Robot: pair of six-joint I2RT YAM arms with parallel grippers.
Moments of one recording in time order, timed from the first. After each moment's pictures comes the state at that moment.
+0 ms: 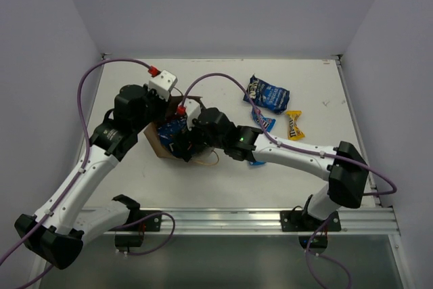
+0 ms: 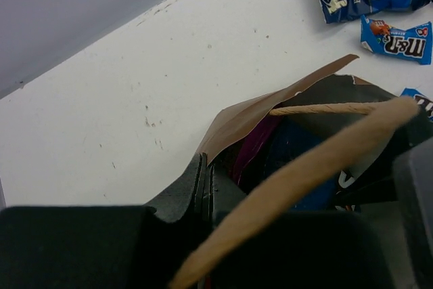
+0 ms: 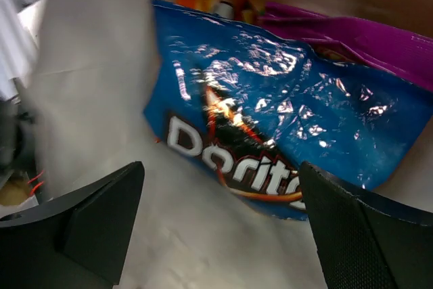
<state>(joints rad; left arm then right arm) -0.45 1.00 1.05 -0.40 -0.01 0.17 1.08 1.57 1.24 -0.14 -0.01 0.17</state>
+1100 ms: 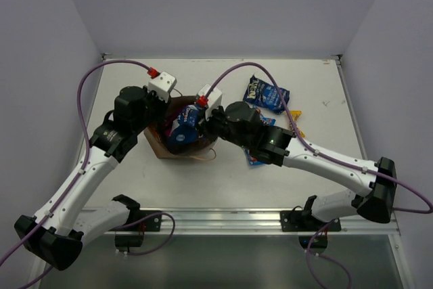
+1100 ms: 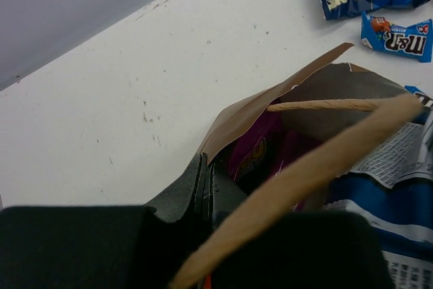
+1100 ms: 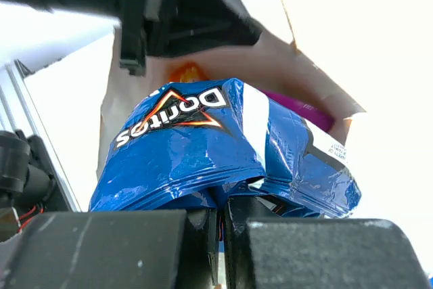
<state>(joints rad) -0.45 0.99 1.03 -0.40 -0.01 0.16 1.09 1.36 1.23 -0.13 0.12 0.07</state>
